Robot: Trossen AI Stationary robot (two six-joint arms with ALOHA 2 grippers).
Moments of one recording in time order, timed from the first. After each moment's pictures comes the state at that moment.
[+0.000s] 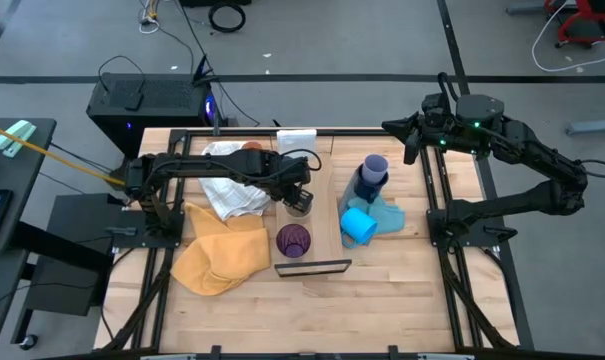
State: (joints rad) left arm 0.10 1.80 1.62 -1.01 -0.11 -0.88; right arm -0.26 0.93 1.37 -0.71 0.17 0.37
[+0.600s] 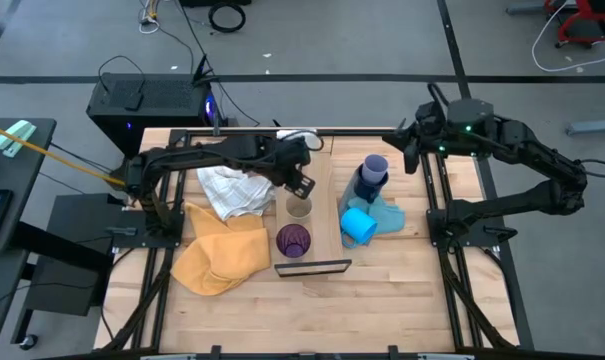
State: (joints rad) left arm 0.15 1.80 1.79 -1.08 -0.12 -0.75; right arm -0.26 0.94 1.37 -0.85 0.11 0.37
